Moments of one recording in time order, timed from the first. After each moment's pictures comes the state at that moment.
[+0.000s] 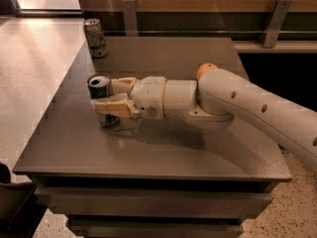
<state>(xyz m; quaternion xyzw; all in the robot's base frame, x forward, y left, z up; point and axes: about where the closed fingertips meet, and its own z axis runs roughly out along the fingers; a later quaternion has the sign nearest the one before) 0.519 0.117 0.891 -0.48 0.57 0.40 0.53</state>
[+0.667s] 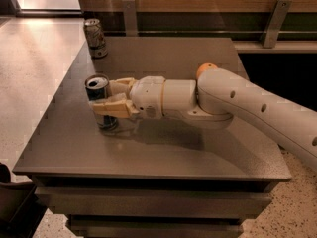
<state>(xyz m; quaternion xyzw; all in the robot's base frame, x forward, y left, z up) 0.518 0.120 0.892 -0.48 0.57 0.40 0.53</state>
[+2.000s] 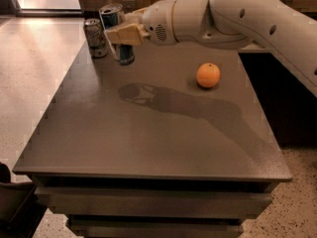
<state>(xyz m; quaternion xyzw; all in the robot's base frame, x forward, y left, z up) 0.633 0.077 0.998 -0.47 0.63 0.31 0.53</state>
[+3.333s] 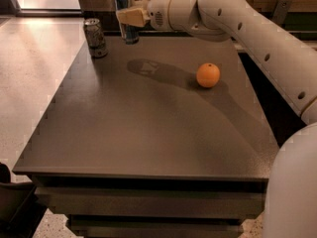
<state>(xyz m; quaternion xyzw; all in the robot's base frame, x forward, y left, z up) 0.765 0.066 0.990 -0.39 0.65 0.29 0.58</state>
